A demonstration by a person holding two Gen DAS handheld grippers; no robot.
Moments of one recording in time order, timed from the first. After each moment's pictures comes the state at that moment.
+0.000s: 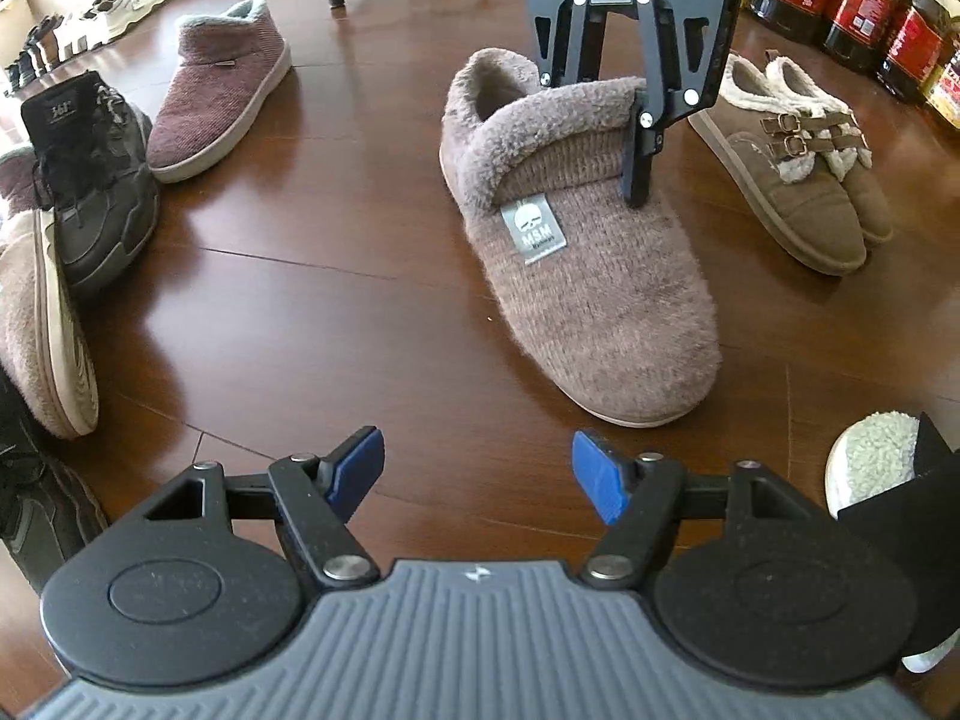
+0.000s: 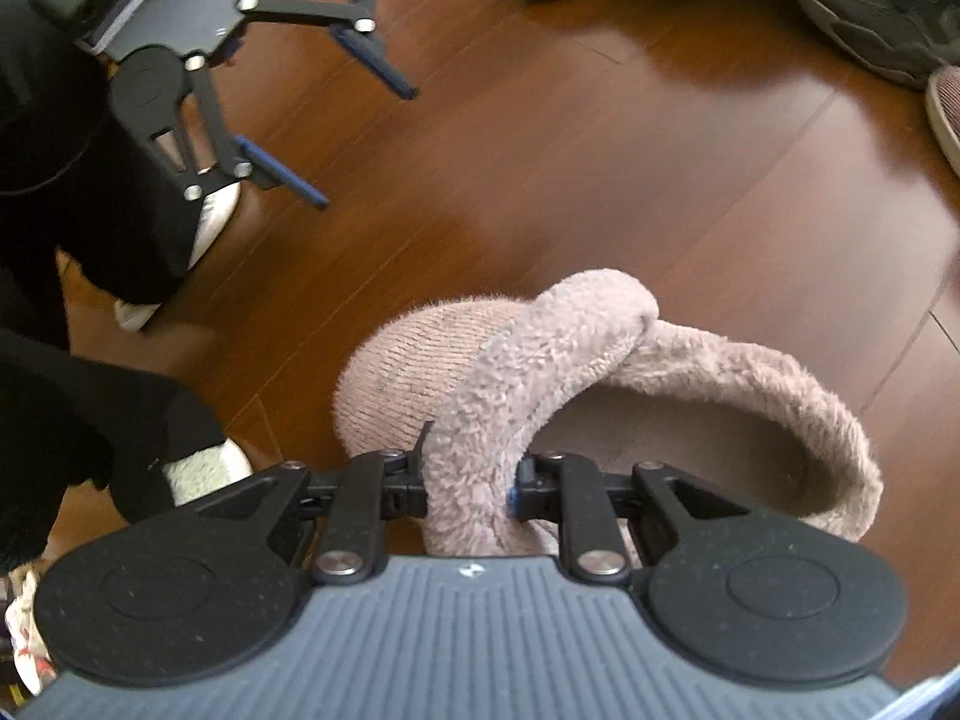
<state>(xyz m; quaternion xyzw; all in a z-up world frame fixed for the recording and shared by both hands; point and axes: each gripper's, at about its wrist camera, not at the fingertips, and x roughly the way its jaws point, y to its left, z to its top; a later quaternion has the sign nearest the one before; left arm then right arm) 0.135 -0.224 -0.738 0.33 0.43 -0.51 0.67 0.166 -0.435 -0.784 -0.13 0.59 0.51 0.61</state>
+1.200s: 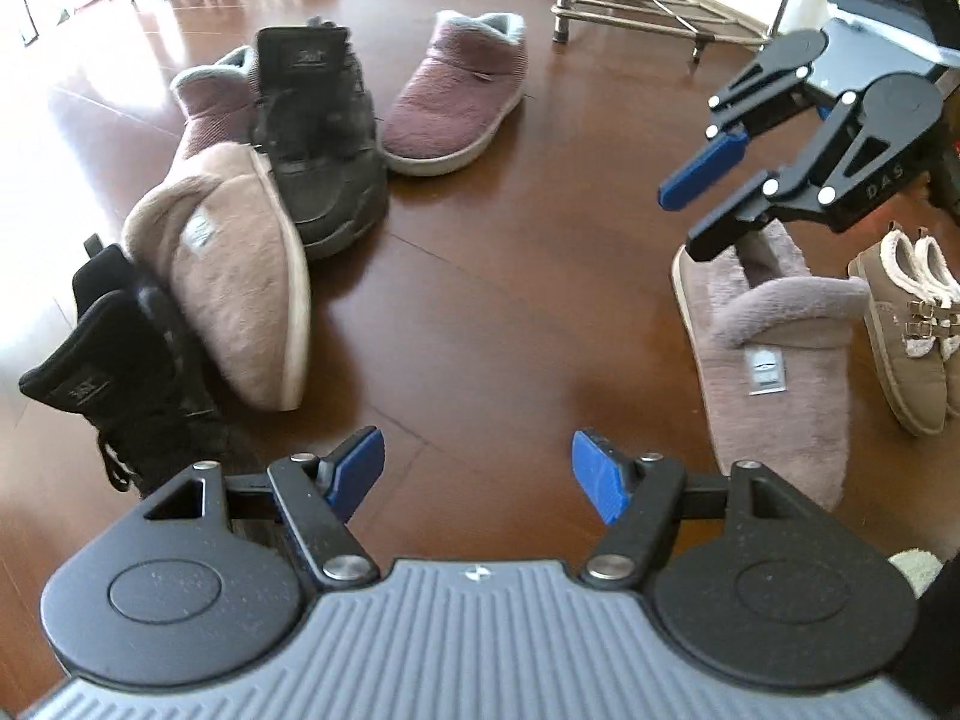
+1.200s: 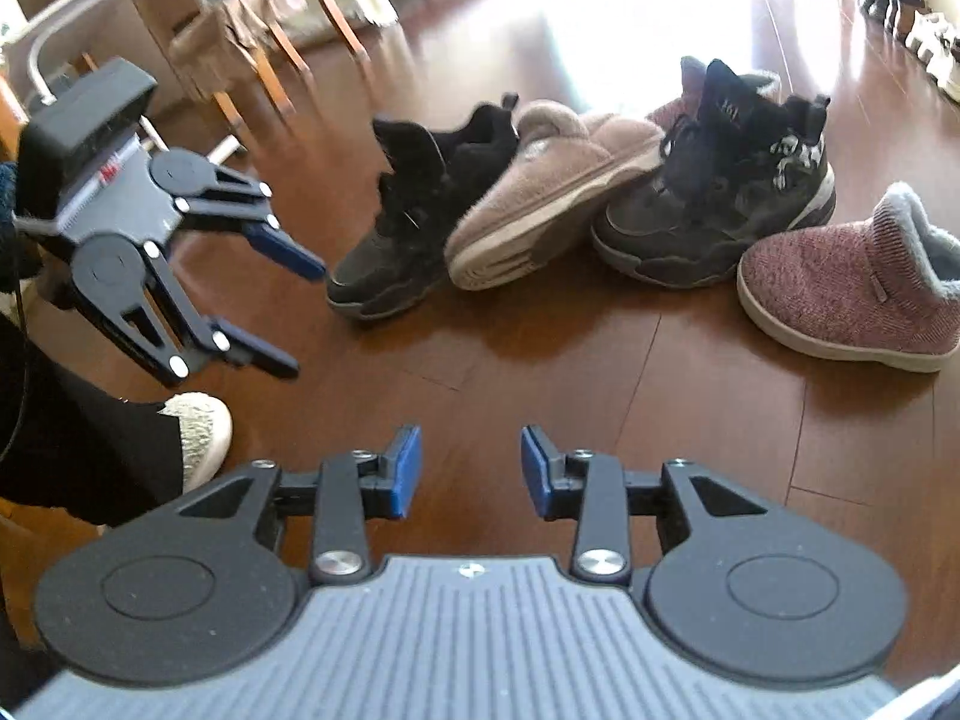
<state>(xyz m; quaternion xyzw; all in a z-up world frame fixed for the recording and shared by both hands) 0.292 -0.155 -0.685 0.24 0.47 -0.43 0.74 0.247 -0.419 -0.703 0.00 0.48 0.33 0.82</state>
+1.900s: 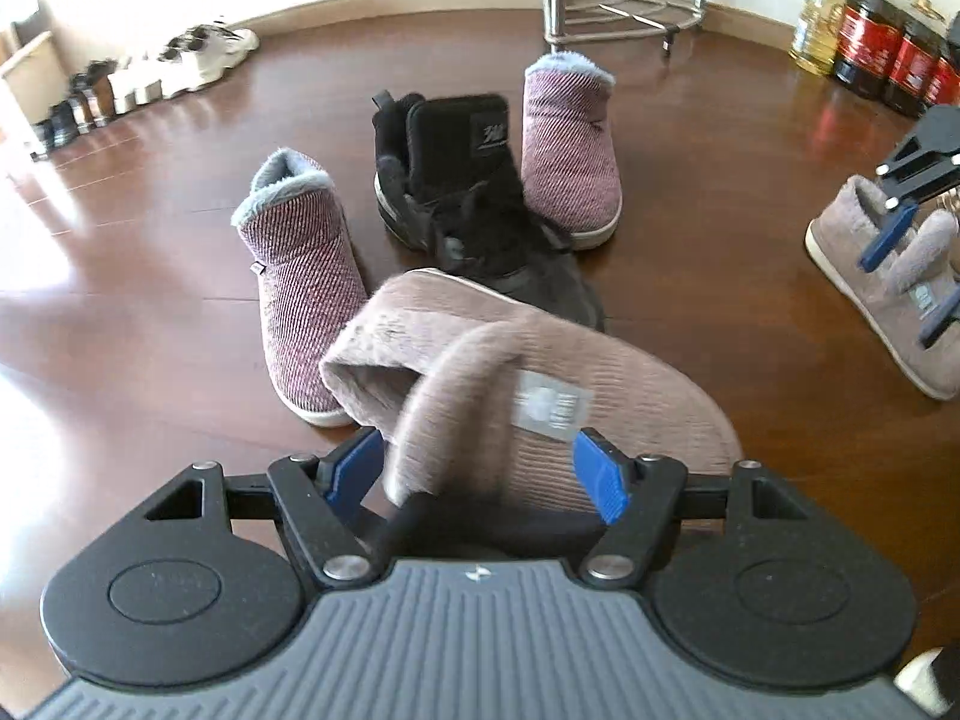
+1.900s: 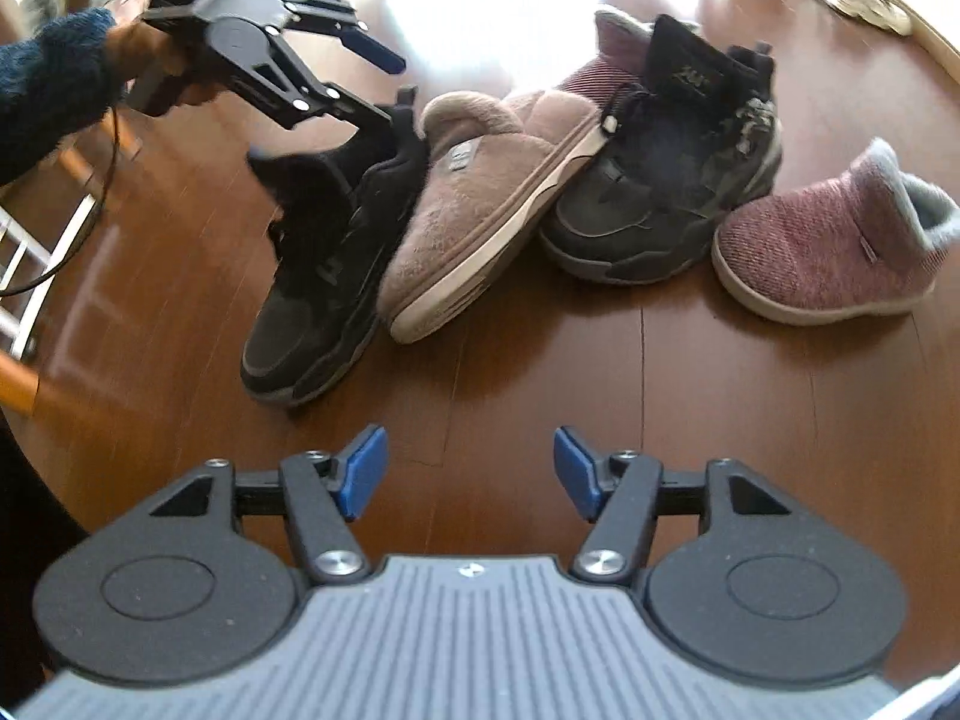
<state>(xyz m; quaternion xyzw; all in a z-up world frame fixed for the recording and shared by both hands) 0.571 -0.154 -0.709 0.34 0.38 -0.58 0.63 0.295 -0.328 -0.718 0.08 0.52 0.15 0.84</state>
